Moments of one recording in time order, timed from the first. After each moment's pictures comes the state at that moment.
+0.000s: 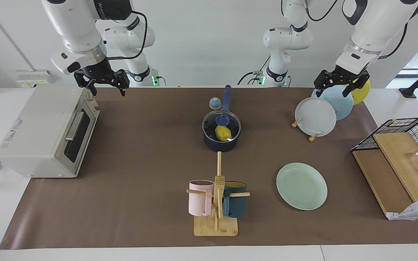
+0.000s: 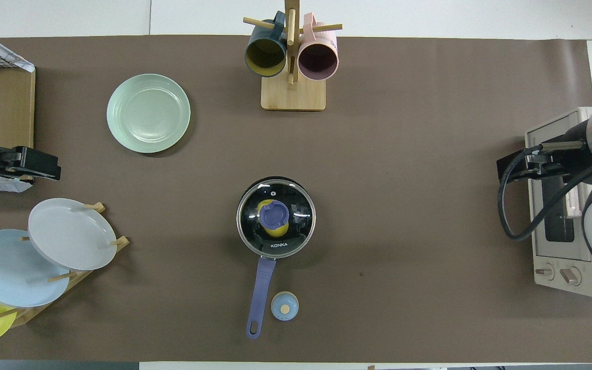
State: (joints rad) left arm -0.11 -0.06 -0.01 -1.63 0.01 1.54 -0.02; right arm 0.09 -0.03 0.02 -1.60 -0.03 1.48 0.12
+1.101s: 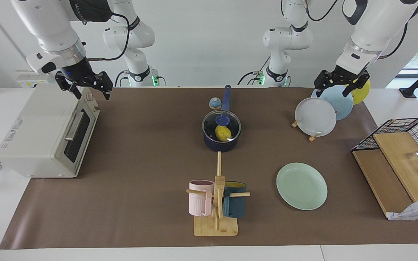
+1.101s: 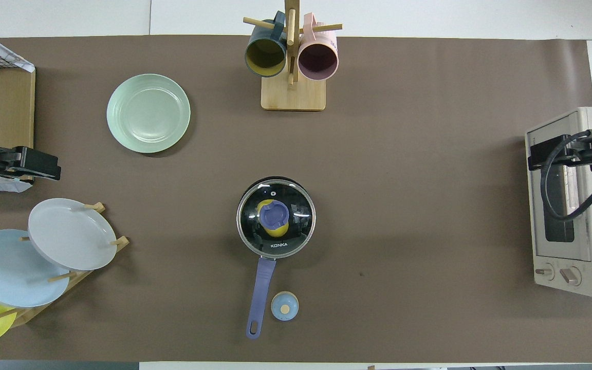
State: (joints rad) left arm -0.11 -0.06 -0.01 -1.63 0.01 1.54 -0.02; right arm 0.09 -0.02 -0.07 -1.60 -0.01 1.53 0.05
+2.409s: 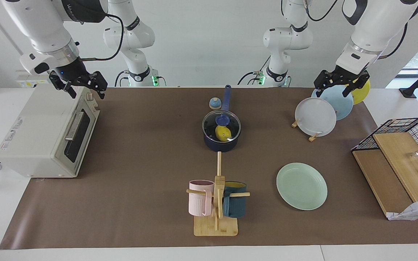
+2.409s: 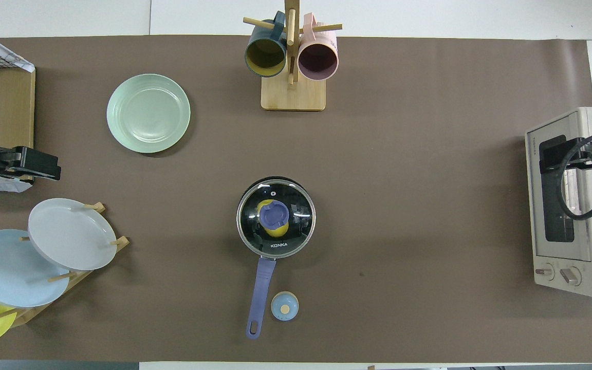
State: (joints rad) left arm -0.11 -0.06 -0.01 -1.63 0.01 1.54 -0.02; right arm 0.07 -0.03 -0.08 -1.60 -0.01 1.51 0.03
